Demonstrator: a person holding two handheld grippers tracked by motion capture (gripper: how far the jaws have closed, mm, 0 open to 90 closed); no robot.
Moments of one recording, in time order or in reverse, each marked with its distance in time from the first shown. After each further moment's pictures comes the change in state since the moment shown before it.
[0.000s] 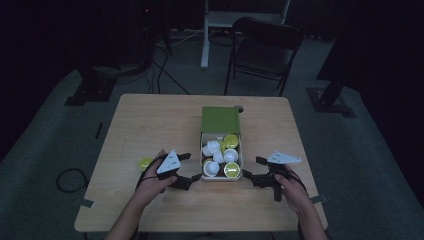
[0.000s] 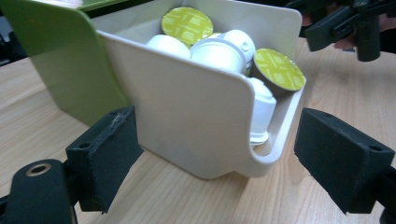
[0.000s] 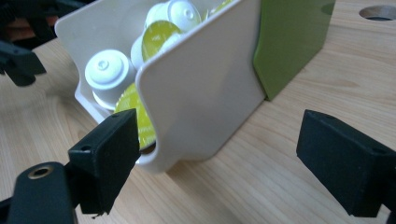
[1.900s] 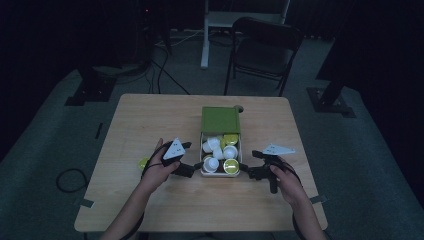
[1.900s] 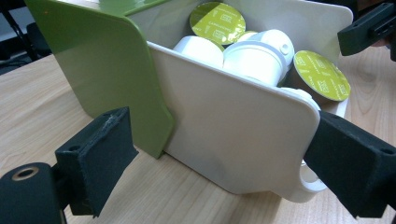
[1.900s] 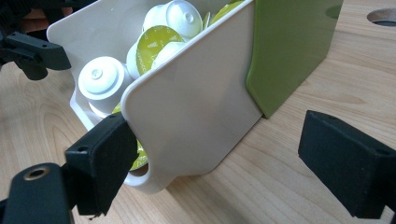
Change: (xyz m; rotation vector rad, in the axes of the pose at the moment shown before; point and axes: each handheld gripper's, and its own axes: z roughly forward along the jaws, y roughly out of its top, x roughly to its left) left arm 0.031 0.013 0.021 0.045 0.053 -0.008; right arm -0.012 0.015 0.021 0.021 0.012 0.001
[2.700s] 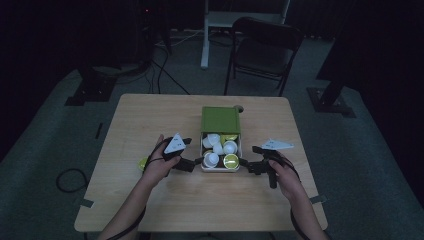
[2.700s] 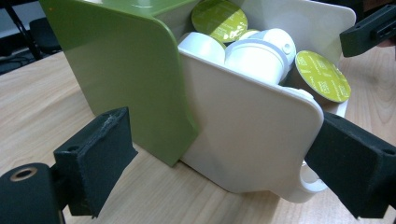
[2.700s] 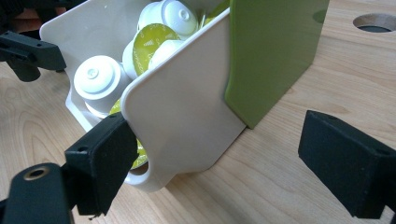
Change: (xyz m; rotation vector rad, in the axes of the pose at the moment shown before) left arm 0.015 0.003 0.011 -0.002 0.006 -0.017; right arm -0.010 0.010 0.008 0.010 -0.028 0.001
